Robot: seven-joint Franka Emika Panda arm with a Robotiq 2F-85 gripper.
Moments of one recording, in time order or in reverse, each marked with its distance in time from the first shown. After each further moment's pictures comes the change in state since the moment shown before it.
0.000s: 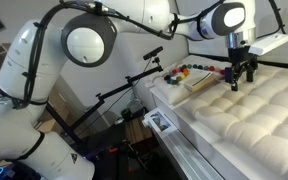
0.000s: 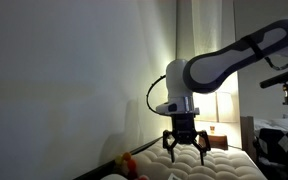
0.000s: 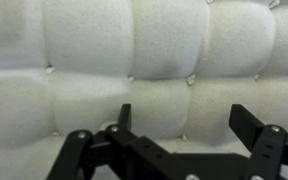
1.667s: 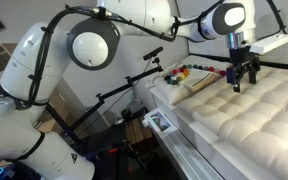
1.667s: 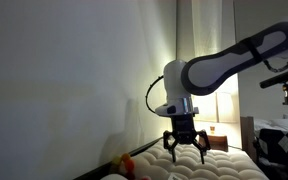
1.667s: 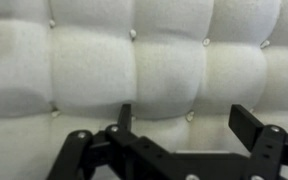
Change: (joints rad) arm 0.010 0.035 -0.021 0.064 -0.032 -0.052 0.014
